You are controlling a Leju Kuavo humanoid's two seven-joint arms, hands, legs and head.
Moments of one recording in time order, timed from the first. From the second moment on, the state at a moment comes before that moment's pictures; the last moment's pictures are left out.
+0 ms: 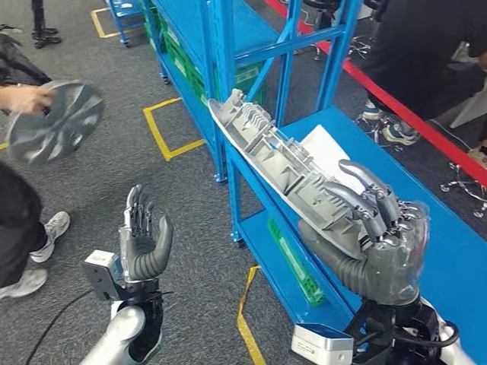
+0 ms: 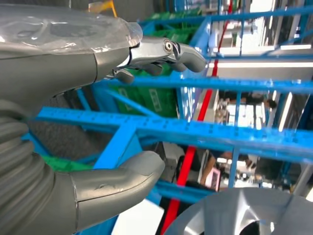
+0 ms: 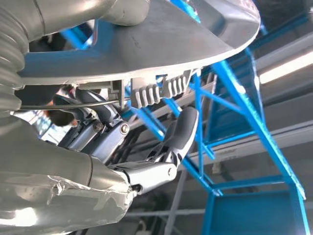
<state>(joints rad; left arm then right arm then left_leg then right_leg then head) -0.12 0.05 -0.57 -1.52 0.29 0.49 -0.69 -0.26 -0.31 0.67 -2.03 1.20 -0.56 0.07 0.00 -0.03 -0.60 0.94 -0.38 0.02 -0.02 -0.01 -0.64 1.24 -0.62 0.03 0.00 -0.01</state>
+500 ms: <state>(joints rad) -0.12 0.05 -0.57 -1.52 0.29 0.49 -0.68 -0.27 -0.31 0.67 -2.03 1.18 -0.56 0.07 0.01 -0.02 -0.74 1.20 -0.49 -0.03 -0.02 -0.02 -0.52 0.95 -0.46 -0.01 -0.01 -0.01</state>
